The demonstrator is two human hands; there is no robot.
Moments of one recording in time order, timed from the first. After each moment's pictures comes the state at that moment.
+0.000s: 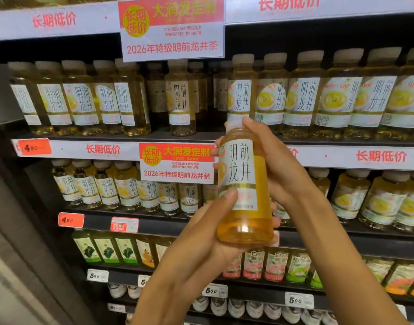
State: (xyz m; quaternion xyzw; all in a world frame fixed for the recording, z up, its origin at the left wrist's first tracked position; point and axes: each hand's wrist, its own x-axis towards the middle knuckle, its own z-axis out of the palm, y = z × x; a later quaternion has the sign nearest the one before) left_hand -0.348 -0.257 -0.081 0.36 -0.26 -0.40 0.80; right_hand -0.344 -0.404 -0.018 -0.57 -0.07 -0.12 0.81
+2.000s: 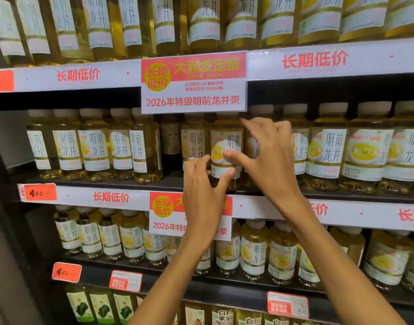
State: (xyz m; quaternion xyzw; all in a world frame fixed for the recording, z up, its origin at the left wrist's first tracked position) left_hand -0.210 -0.311 -0.032 0.77 -0.24 0.29 0.52; right_hand -0.246 -0.427 0.014 -0.83 0.00 -0.55 0.13
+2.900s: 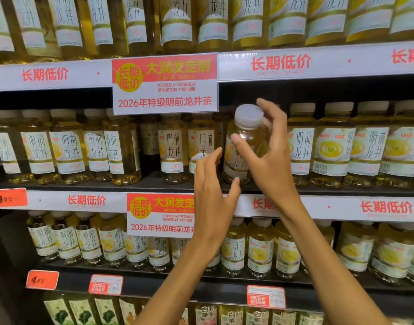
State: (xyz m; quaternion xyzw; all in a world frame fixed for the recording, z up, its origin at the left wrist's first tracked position) left_hand -0.247 -0.343 -0.036 0.70 -0.36 0.29 0.54; right_hand -0.270 -0.453 0.010 -0.73 -0.12 -0.58 0.36
